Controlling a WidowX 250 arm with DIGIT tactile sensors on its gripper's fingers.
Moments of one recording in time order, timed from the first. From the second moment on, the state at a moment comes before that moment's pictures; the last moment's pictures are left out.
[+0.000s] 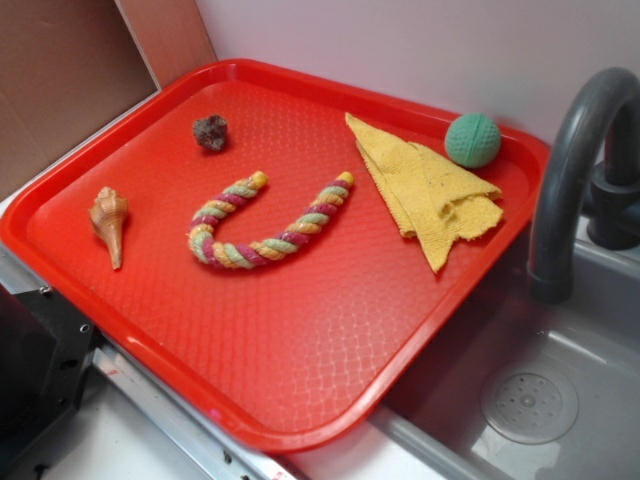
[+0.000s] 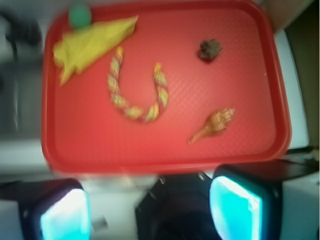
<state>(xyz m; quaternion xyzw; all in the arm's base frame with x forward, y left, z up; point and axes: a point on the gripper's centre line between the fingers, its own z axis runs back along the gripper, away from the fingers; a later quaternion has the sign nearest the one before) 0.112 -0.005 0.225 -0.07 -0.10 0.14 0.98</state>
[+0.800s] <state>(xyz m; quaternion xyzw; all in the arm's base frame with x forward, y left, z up) 0.147 0.059 0.141 -0.06 -0.06 0.45 0.89</state>
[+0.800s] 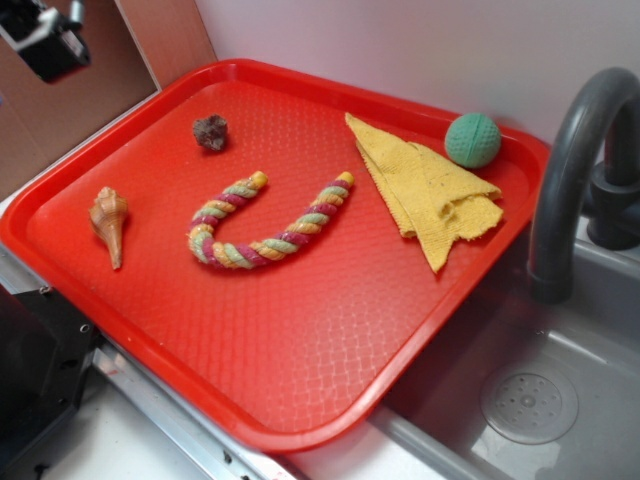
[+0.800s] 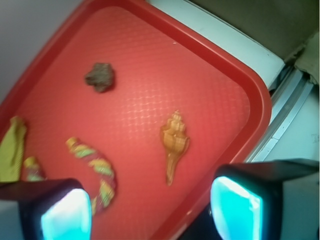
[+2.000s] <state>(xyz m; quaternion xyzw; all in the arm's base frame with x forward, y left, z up) 0.166 0.074 0.025 -0.02 0.00 0.49 0.87</state>
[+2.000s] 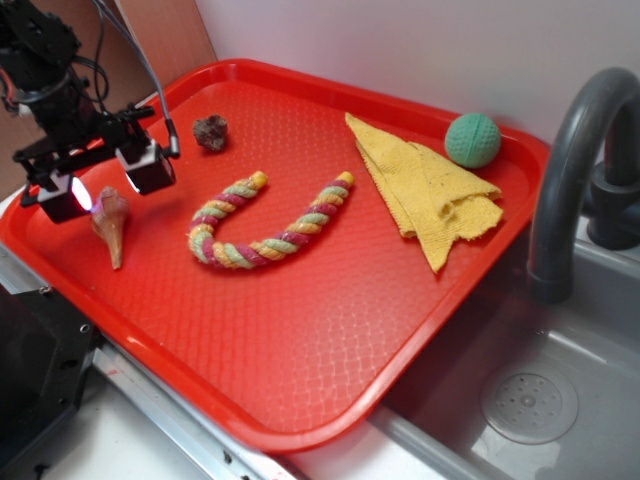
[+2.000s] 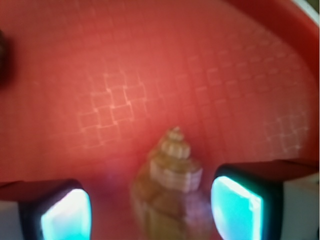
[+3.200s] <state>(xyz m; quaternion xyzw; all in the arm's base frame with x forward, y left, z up) 0.187 0.079 0.102 -0.07 -0.04 0.41 0.91</state>
